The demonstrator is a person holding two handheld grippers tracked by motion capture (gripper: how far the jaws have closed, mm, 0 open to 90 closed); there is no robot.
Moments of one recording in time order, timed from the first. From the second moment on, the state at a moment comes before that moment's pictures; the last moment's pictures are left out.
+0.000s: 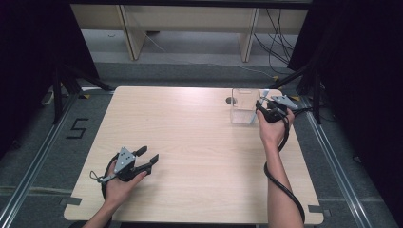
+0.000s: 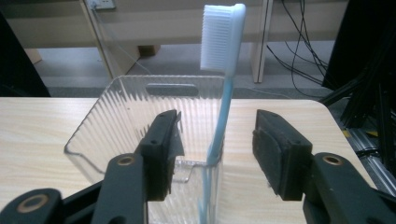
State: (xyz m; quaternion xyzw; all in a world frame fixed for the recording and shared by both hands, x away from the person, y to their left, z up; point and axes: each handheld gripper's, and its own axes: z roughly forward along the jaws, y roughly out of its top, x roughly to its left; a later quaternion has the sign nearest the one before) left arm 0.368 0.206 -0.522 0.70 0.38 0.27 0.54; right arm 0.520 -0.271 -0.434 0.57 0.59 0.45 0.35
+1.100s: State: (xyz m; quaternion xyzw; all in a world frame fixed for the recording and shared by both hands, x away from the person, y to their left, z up) left arm 0.368 0.206 -0.522 0.70 0.38 0.27 0.54; right arm 0.428 -0.260 -0.450 0.54 0.66 0.42 0.29
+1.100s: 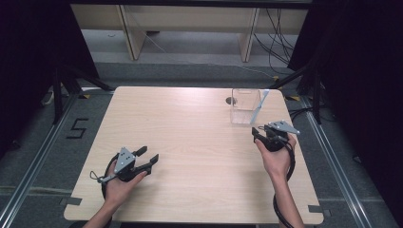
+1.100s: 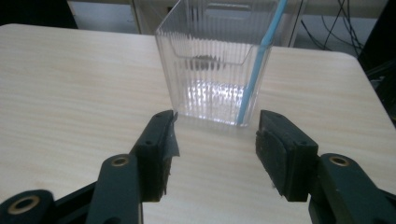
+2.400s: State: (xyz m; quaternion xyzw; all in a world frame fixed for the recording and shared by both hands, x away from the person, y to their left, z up) left arm 0.366 0.206 -0.522 0.70 0.38 0.27 0.54; right arm 0.323 -0.244 -0.498 0.52 0.68 0.44 0.27
